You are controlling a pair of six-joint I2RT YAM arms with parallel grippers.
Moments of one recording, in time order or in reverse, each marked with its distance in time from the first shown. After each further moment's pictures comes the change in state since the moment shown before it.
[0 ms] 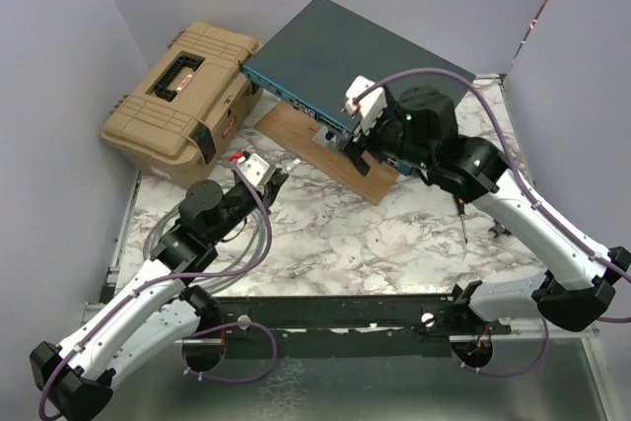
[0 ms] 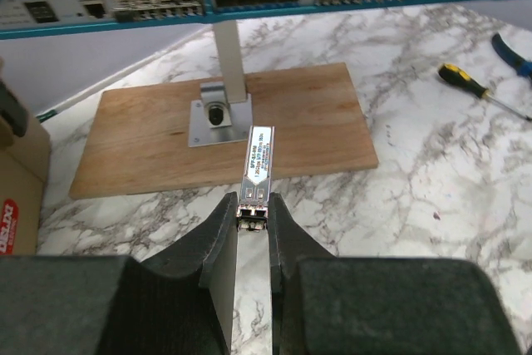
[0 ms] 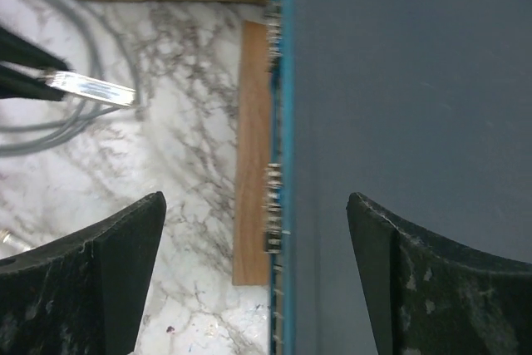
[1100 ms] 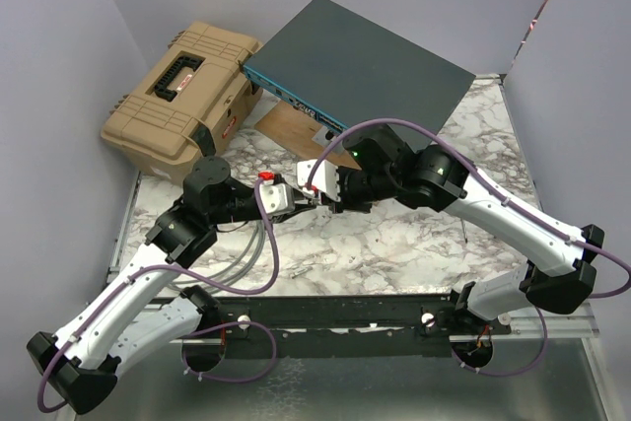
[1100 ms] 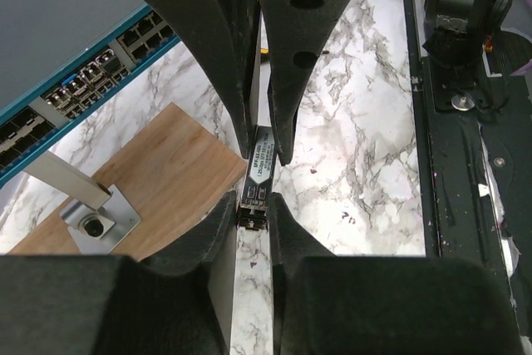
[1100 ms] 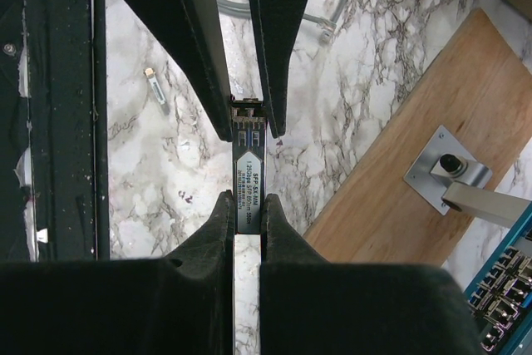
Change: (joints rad) left arm 0.000 0.117 0.222 -0.233 0.634 0.332; right arm 0.178 0.118 0.086 -0.359 -0.234 -0.232
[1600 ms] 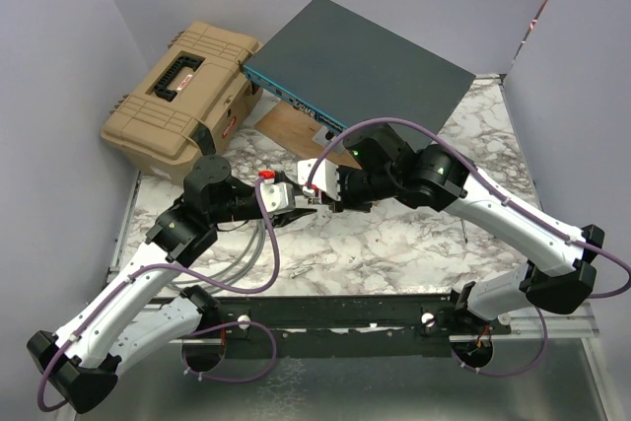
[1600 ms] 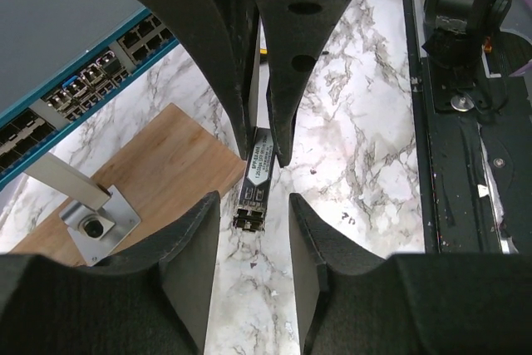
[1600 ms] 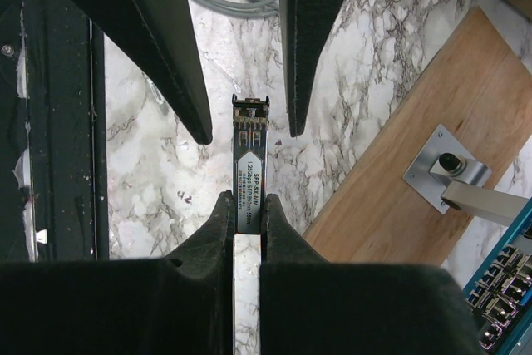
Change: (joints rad) left arm 0.000 0.004 0.007 -0.001 0.001 0.000; right arm 0.000 0.000 0.000 0.000 0.000 0.000
